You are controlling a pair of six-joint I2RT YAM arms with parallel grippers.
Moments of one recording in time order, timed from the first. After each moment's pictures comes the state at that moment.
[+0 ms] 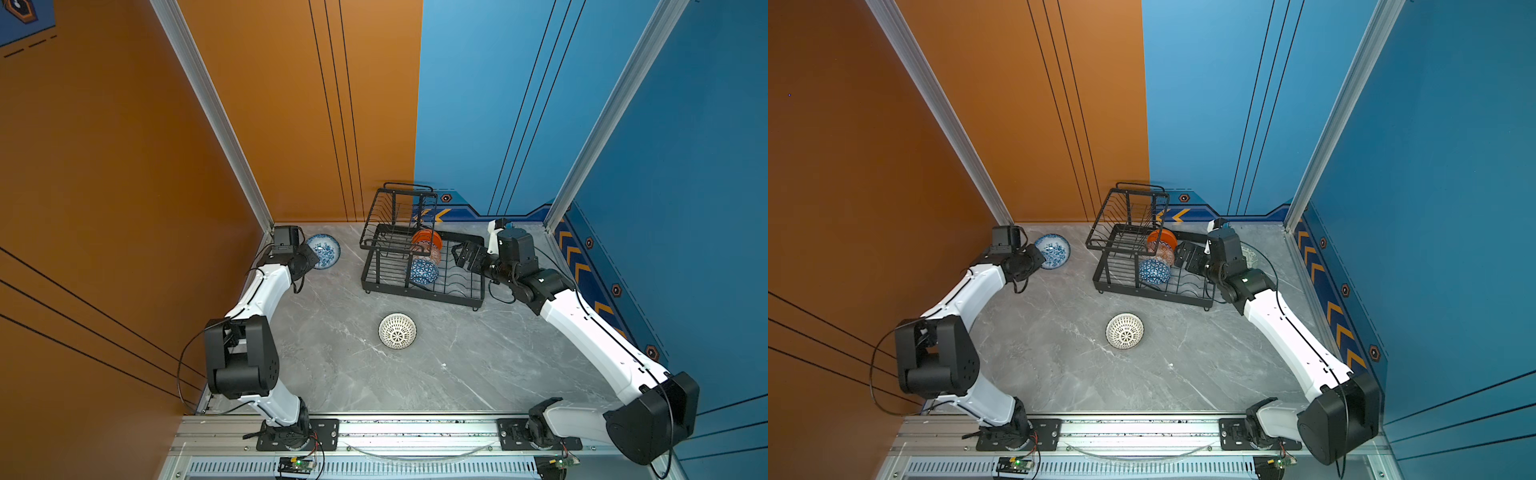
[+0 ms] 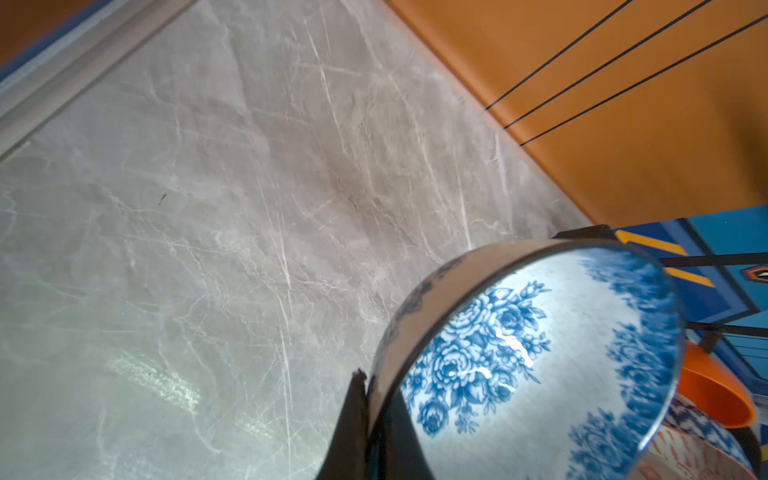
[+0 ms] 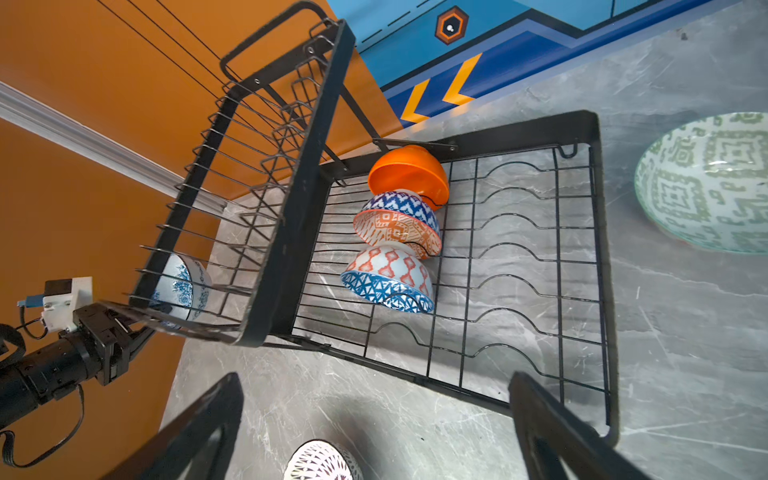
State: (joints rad) left arm 0.07 1.58 1.21 -0.40 0.01 -0.64; right arm 0.41 1.30 1.21 -0.43 -0.04 0.63
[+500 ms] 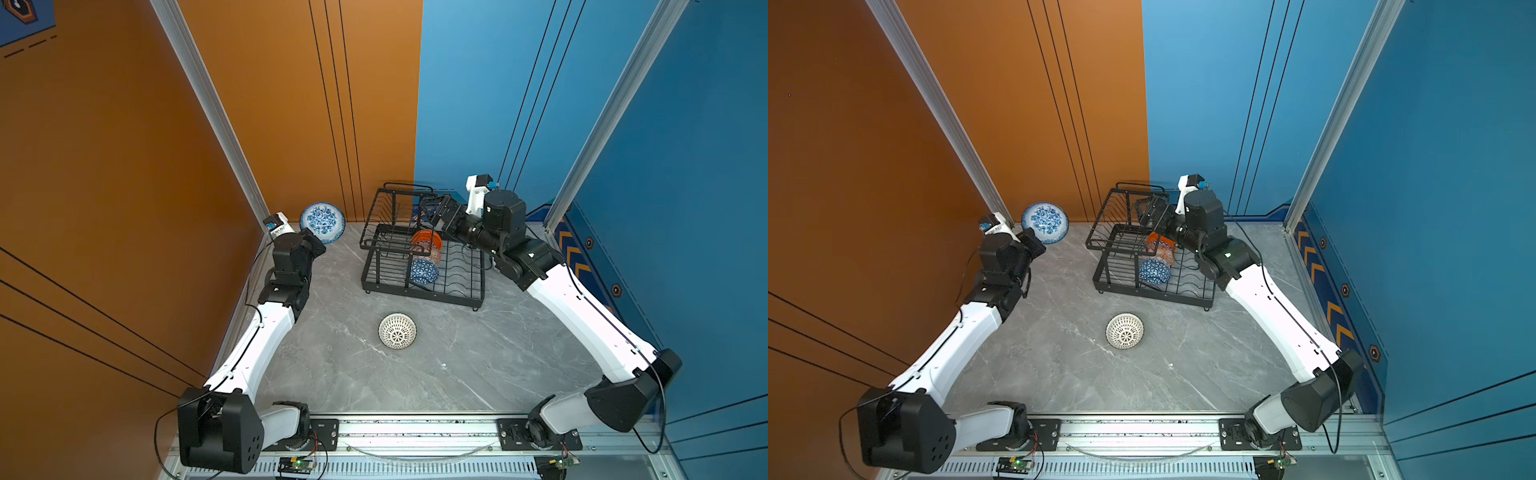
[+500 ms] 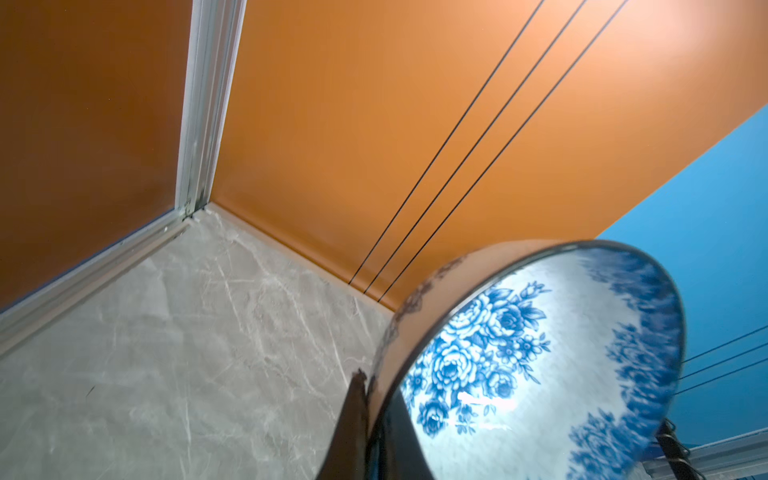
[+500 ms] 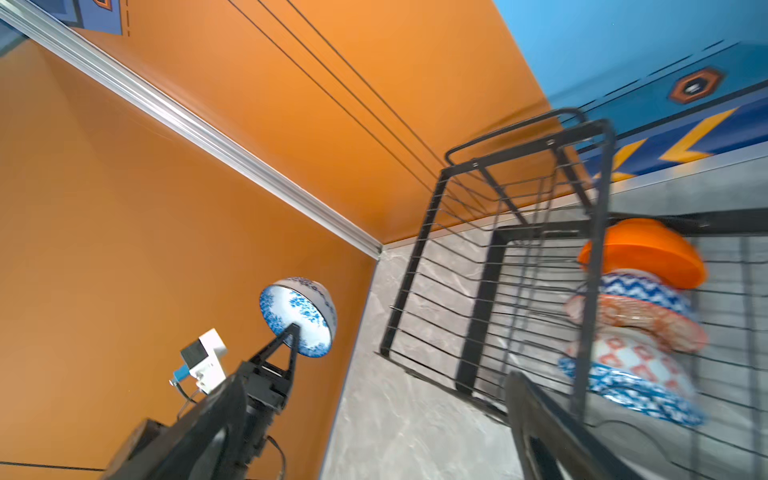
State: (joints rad) left arm -0.12 1.22 0.95 0.14 -0.25 -0.55; right arm 0.59 1.52 1.68 -0.35 -0.09 0.85
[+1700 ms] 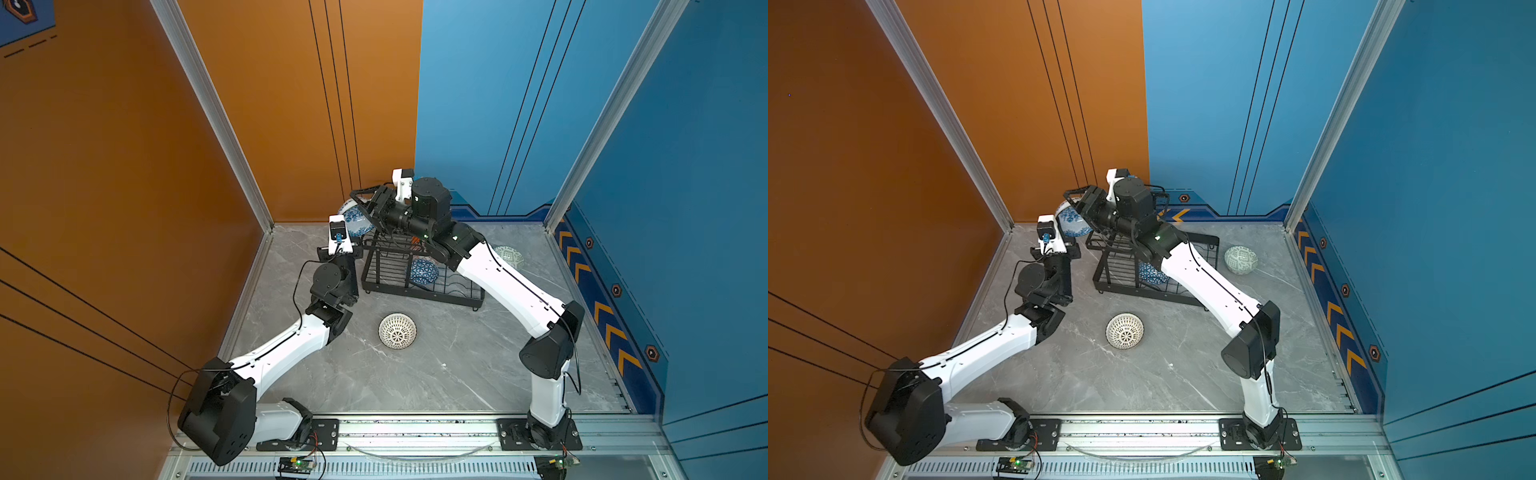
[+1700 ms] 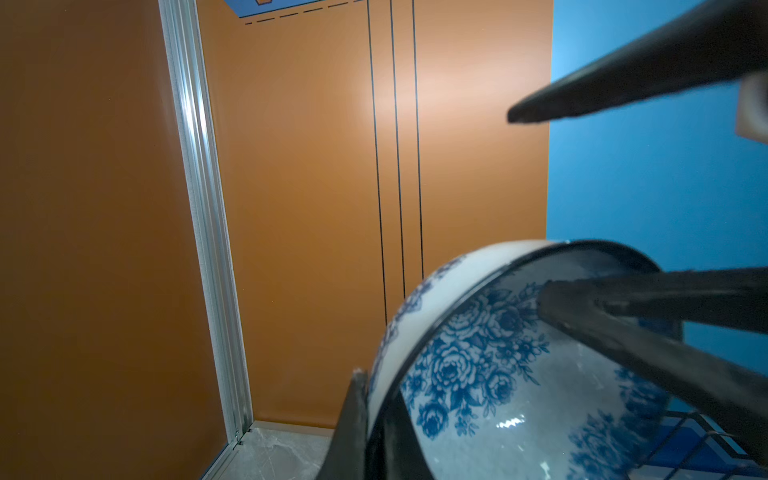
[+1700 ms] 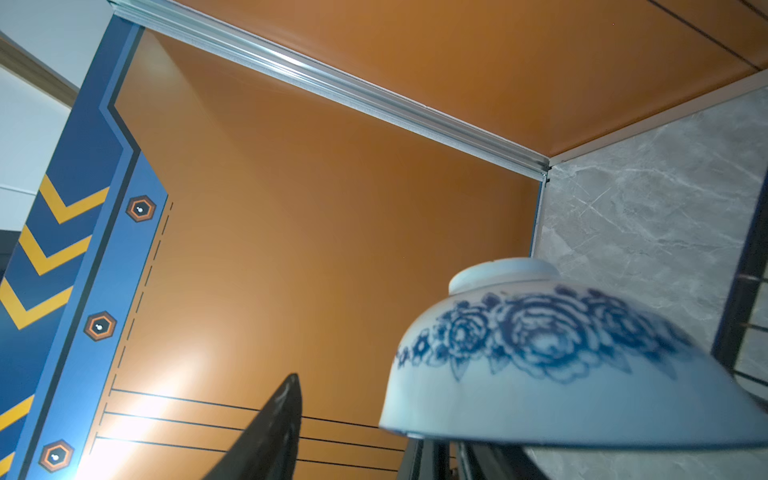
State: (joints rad) left arm -0.55 1.30 0.82 0.91 -0.69 0.31; right arm 0.77 1.95 2.13 -0.21 -0.23 1.23
